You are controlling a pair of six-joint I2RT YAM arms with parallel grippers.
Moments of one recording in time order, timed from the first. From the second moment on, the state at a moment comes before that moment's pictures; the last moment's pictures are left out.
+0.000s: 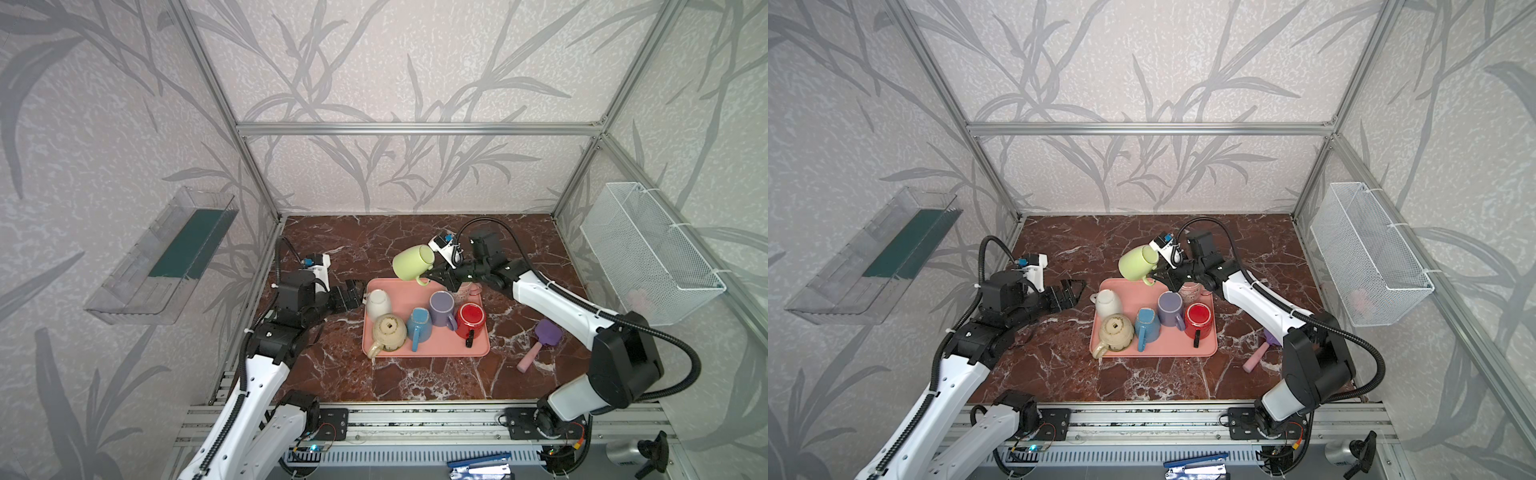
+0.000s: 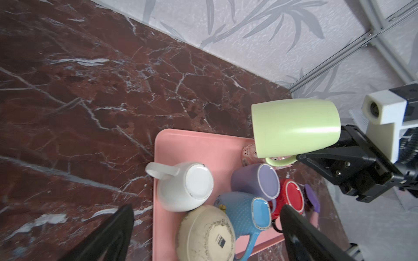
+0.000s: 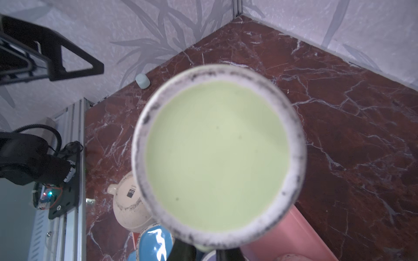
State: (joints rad) left arm -0.22 0.79 0.75 -0.45 0.28 -0.53; right arm 0.49 1.52 1.13 -0.20 -0.64 -0.09
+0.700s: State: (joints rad) left arm -0.25 1.02 0.61 0.42 0.53 -0.92; right arm 0.41 1.39 1.04 0.28 -0.82 0.38
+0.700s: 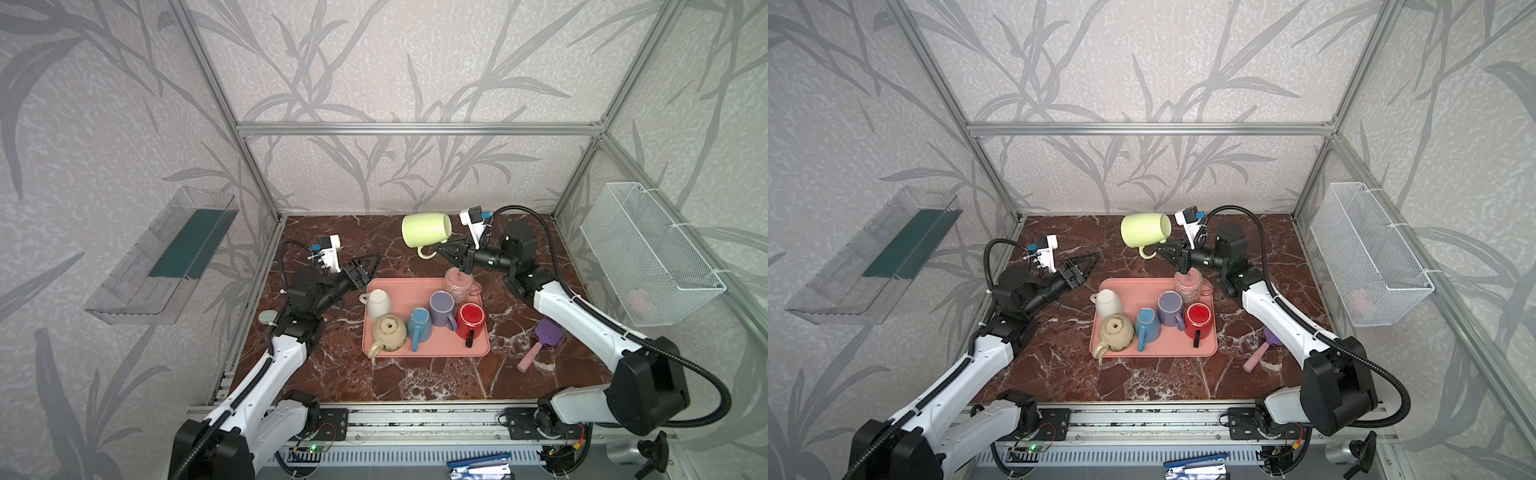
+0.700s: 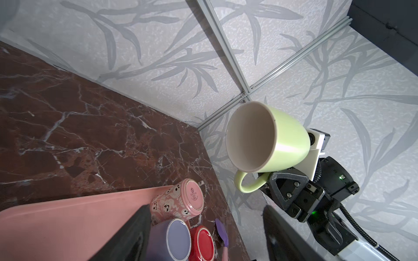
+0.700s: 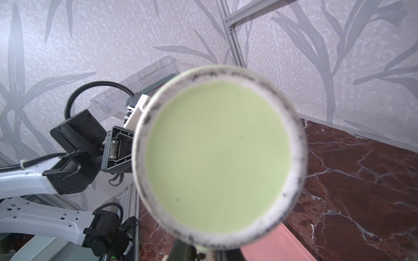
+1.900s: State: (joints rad) left arm -0.37 1.47 0.77 1.13 0.60 -1.10; right arm 0.41 1.61 1.20 0.67 -0.96 0.84
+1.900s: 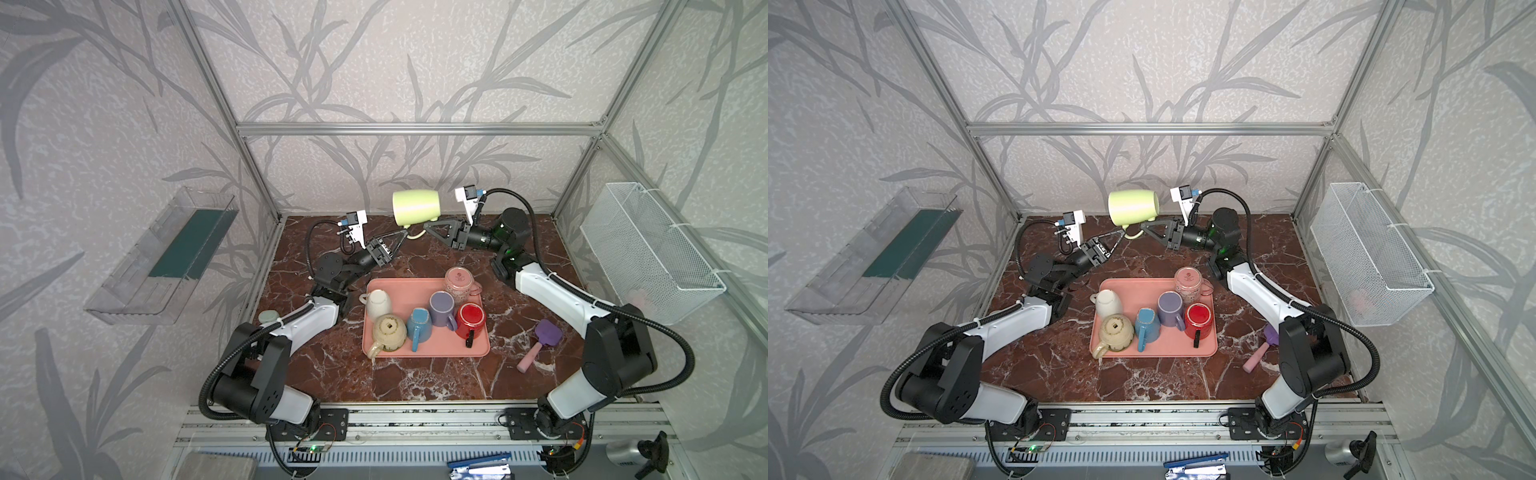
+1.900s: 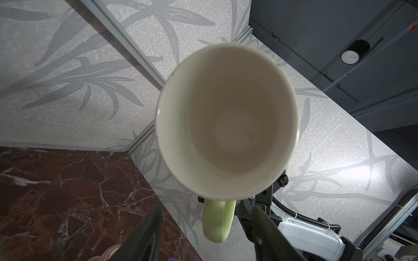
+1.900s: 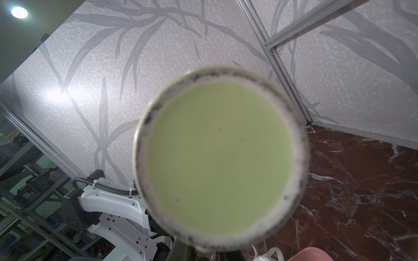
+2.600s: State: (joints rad) left arm -0.39 1.51 0.80 1.19 0.62 -1.13; right arm 0.42 1.64 1.16 0.78 -0.99 0.89
